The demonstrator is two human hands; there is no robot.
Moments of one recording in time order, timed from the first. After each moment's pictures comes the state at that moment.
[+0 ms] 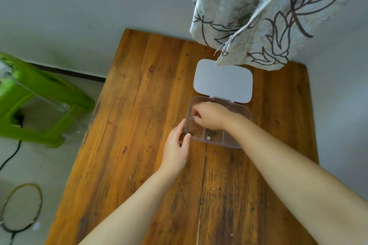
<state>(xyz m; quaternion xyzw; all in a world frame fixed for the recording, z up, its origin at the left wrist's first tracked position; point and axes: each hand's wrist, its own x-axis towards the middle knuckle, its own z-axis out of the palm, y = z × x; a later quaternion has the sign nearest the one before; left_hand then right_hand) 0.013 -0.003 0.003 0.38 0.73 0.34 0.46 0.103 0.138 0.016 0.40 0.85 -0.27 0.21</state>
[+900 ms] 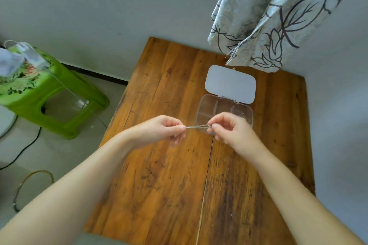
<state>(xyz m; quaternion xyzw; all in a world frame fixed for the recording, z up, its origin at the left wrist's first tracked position) -0.084 -0.025 0.109 0.49 0.54 0.18 0.66 0.136 0.025 0.130 0.51 0.64 -0.56 -0.13</state>
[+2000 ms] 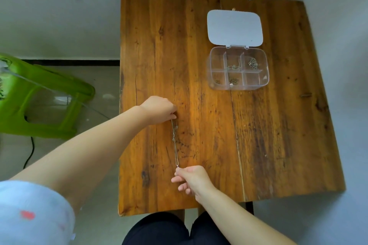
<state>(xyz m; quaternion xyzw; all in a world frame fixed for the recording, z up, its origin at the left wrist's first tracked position) -0.148 -0.016 -0.003 0.85 0.42 -0.21 0.23 -0.009 -0.174 0.029 0.73 0.13 -0.67 0.01</state>
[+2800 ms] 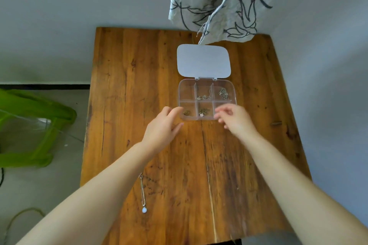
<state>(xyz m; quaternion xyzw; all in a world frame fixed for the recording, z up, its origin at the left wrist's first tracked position) -0.049 0.000 0.007 0.73 0.60 0.14 0.30 0.155 0.030 0.075 0.74 0.50 -0.44 -0.09</state>
